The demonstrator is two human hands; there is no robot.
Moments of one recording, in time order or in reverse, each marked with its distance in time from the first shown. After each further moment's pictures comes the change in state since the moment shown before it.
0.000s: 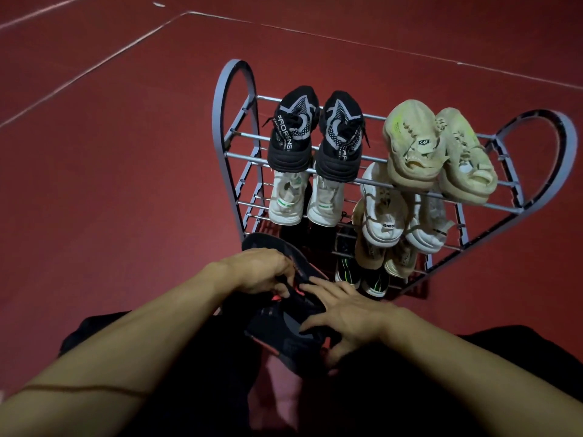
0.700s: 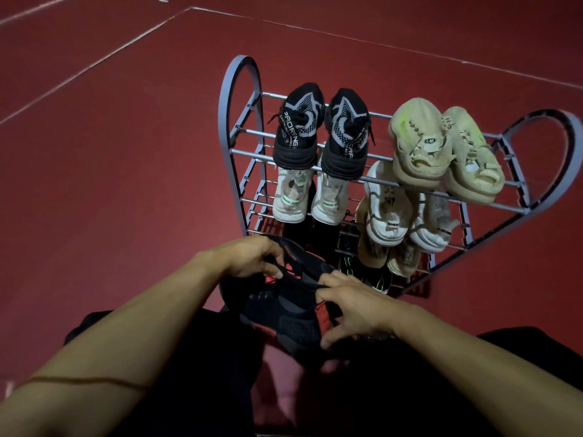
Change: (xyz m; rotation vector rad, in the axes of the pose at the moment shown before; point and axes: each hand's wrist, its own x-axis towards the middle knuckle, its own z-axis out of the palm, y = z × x) left_hand -0.007 -0.035 -0.002 -0.343 0.068 -0.104; right_hand -0.002 0.002 -0.010 0.234 0.196 0.075
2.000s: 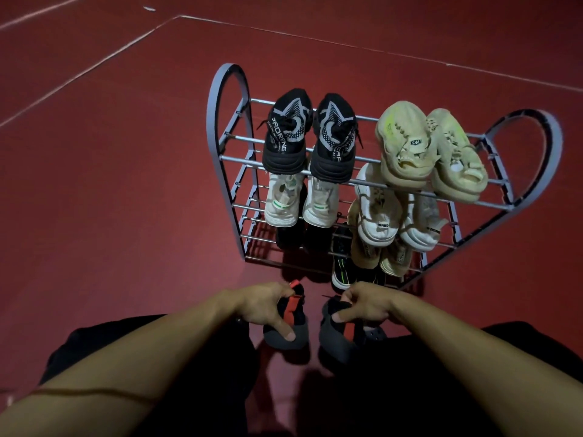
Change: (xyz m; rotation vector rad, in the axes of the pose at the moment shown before) left_hand -0.003 0.029 0.067 -0.129 -0.194 -0.064; right_hand -0.007 0.048 0.012 0.562 -0.171 0.598
